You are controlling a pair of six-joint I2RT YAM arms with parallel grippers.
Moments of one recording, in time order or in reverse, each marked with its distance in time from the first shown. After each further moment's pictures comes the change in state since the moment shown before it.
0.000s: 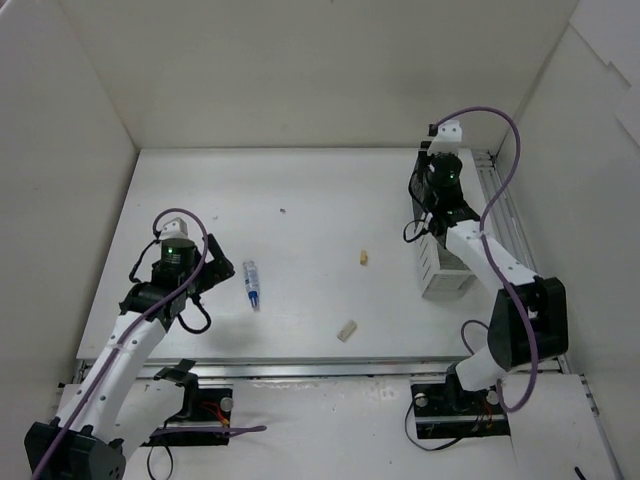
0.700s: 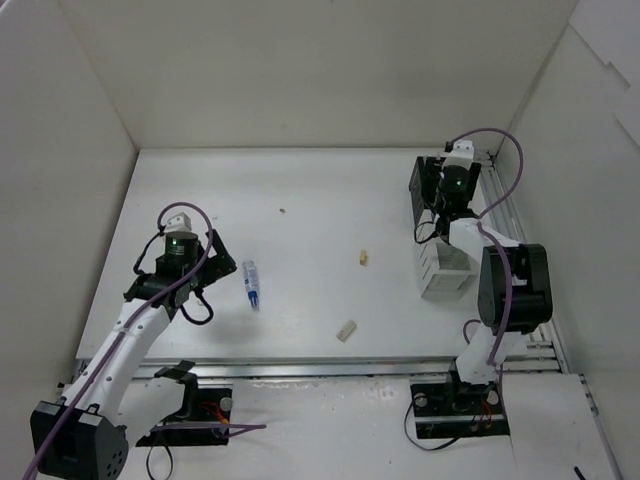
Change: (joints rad) left arm 0.012 0.109 0.030 0.043 0.016 0.009; right arm -0.195 0.282 -0.036 0.174 -0.050 0.076
